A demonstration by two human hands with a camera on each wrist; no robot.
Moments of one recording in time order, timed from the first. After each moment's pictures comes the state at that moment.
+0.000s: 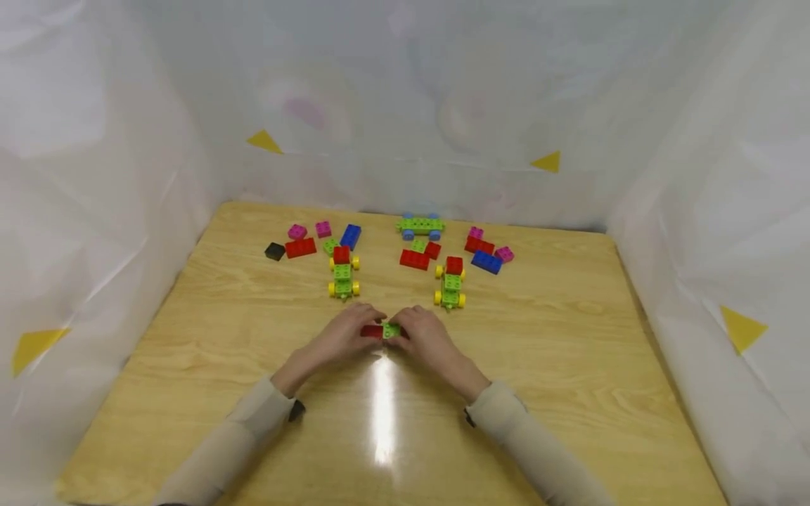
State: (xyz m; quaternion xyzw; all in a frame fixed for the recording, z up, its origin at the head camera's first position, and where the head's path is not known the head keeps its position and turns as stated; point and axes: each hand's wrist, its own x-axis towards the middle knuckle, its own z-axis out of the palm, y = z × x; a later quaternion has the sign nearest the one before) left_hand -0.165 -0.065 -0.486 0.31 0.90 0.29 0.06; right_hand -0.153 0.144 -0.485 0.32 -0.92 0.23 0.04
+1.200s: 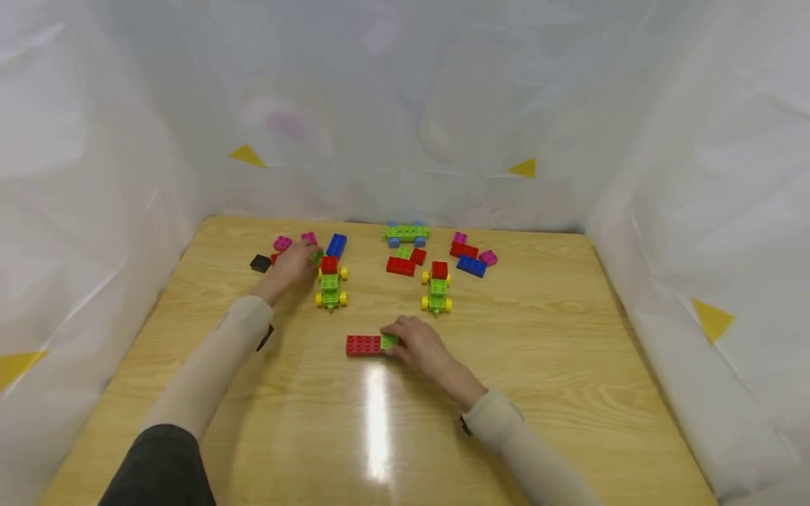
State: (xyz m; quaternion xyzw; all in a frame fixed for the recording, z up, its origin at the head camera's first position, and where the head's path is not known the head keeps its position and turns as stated) left_hand -0.307 -0.142 -0.488 0.18 0.96 0.20 0.03; right_hand -0.144 0.158 -0.488 0.33 -0.91 0.27 0.00
